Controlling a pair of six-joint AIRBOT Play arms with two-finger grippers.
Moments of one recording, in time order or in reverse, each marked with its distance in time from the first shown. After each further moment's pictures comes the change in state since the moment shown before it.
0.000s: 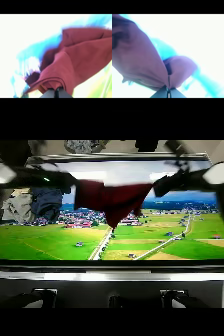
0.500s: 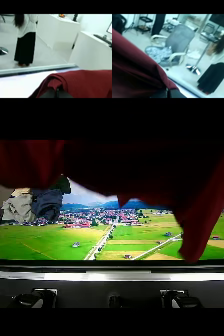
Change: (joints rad) left arm 0.053 0.509 0.058 0.100 0.026 -0.200; right arm 0.000 0.523 0.084 -0.059 -0.017 0.066
